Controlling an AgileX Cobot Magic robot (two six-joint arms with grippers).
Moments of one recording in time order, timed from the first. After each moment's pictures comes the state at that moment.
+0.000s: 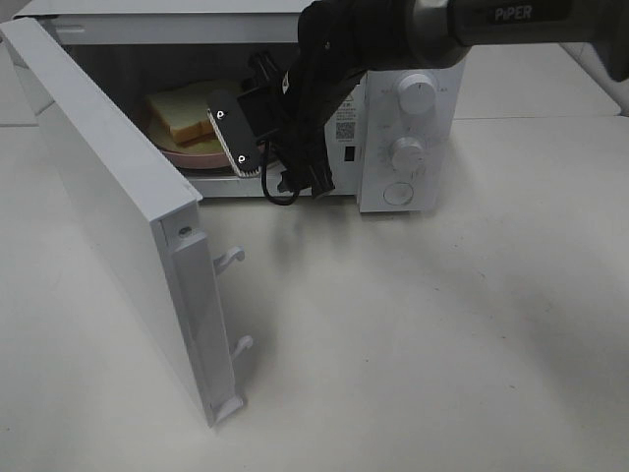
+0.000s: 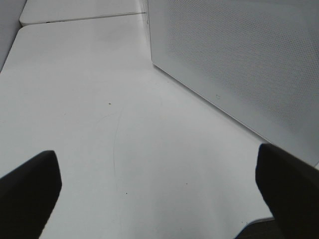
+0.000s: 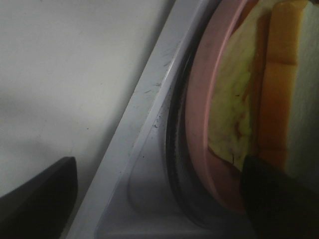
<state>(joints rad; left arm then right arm) -0.05 0.00 -0.49 -0.08 1.05 0.11 0.62 2.24 -1.77 -0.10 0.47 -1.43</state>
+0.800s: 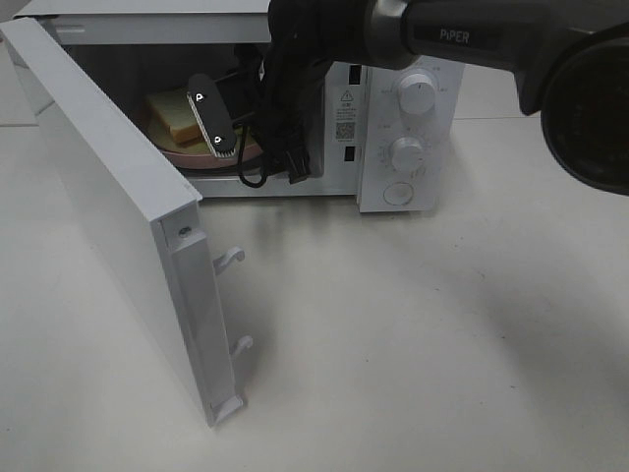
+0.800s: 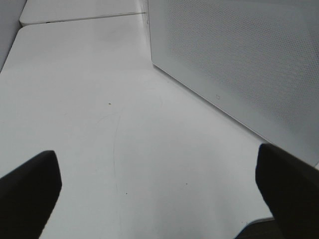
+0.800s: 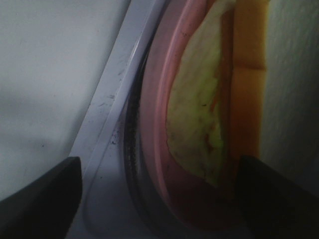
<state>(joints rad) -0.05 0.00 -0.49 -0.08 1.05 0.11 0.63 2.39 -2.05 -0.11 0.61 -1.38</state>
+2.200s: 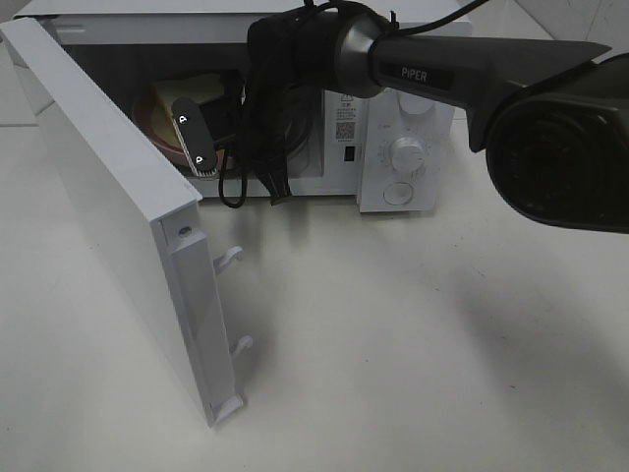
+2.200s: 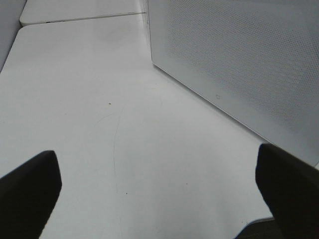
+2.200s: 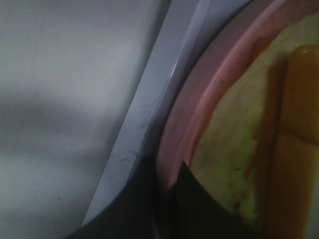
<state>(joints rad) -0.05 0.00 -0.49 -0.08 1.05 0.11 0.64 2.50 -2.18 -0.05 0.68 -1.38</state>
